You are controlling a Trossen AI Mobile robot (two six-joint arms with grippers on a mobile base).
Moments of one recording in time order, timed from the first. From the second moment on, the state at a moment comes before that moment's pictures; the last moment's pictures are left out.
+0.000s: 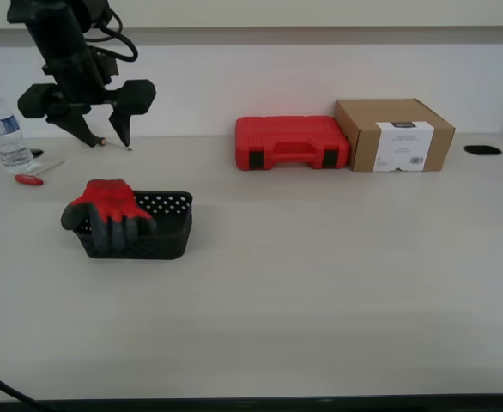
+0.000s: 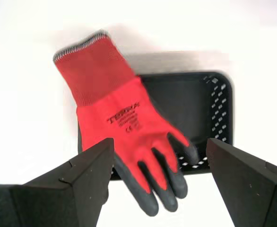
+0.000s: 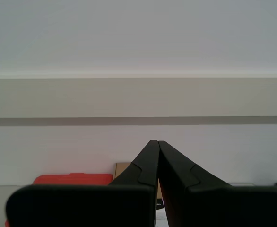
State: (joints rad) arm 0 0.00 1.05 0.52 0.53 0.00 0.00; arm 1 -0.10 1.91 1.20 -0.58 0.04 -0.06
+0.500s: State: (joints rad) arm 0 0.00 1.05 0.52 0.53 0.00 0.00; arm 1 -0.10 1.66 1.54 -0.60 0.04 -0.06
